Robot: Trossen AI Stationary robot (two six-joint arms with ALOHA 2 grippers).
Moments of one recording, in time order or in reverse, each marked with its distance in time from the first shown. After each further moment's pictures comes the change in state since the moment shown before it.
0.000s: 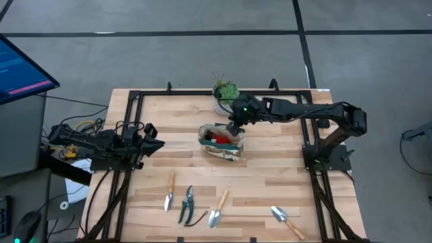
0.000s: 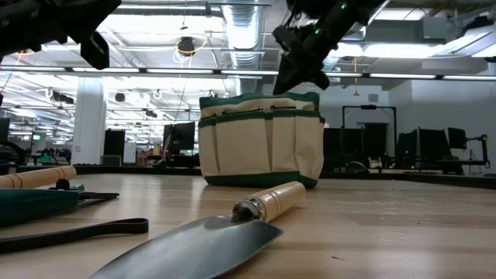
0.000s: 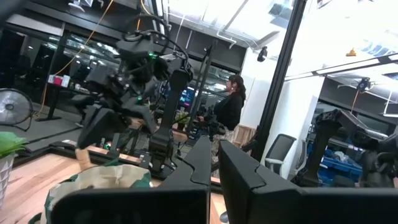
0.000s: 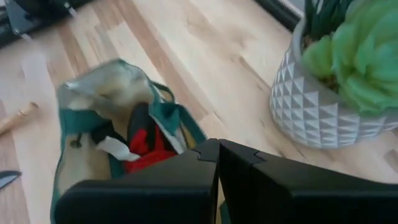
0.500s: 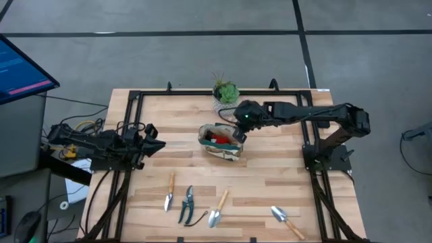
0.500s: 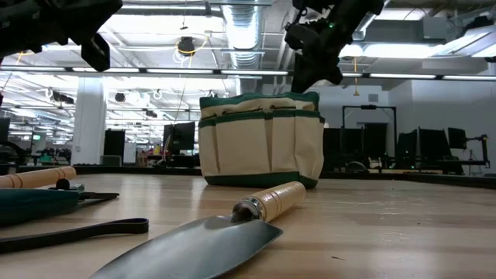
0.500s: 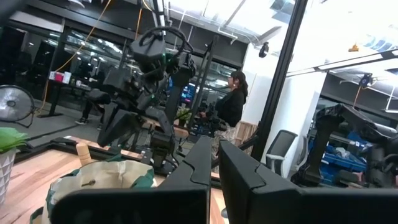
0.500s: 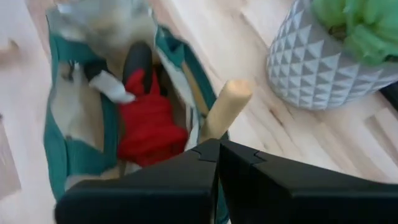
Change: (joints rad) left arm 0.000 0.019 0.000 0.000 0.000 0.000; right arm 0.062 -0.033 0.001 -0.187 0.040 -0.034
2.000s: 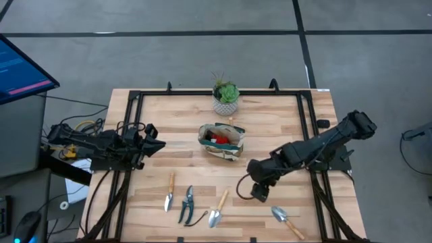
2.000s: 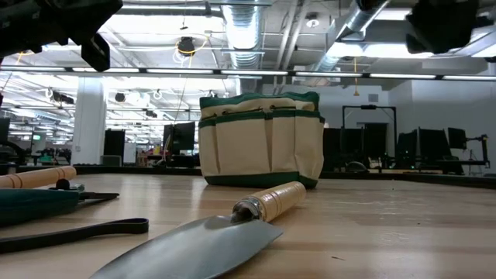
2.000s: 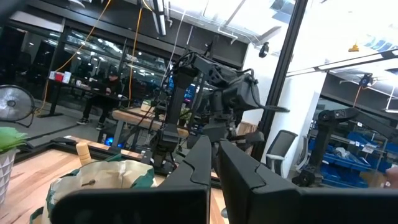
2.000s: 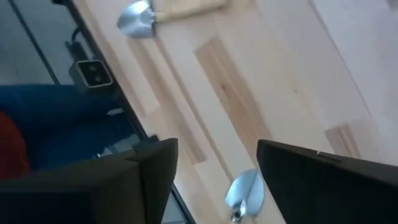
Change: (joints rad) left arm 0.000 0.000 0.000 0.000 0.000 0.000; right arm 0.596 -0.016 0.000 -0.214 -0.367 0.727
